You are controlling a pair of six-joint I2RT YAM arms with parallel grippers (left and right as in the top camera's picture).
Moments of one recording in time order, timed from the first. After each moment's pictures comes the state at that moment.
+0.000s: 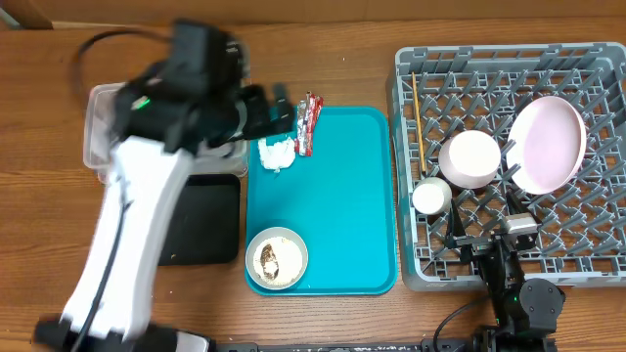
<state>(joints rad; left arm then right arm) -0.29 1.63 1.81 -1.22 0.23 -0.44 -0.09 0.01 0.02 -0.01 -0.22 -0.03</state>
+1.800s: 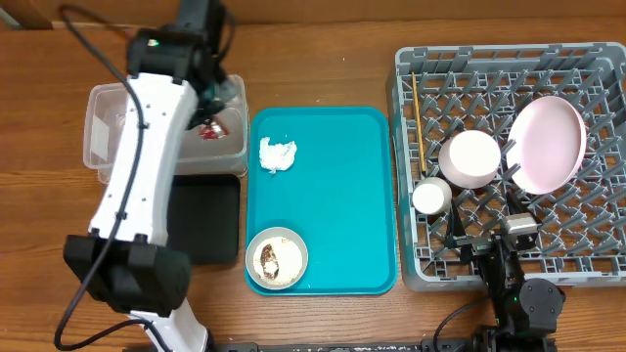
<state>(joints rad) -0.12 1.89 1.96 -1.35 -0.21 -0.82 -0.09 0.01 0.02 -0.01 -0.22 -0.03</state>
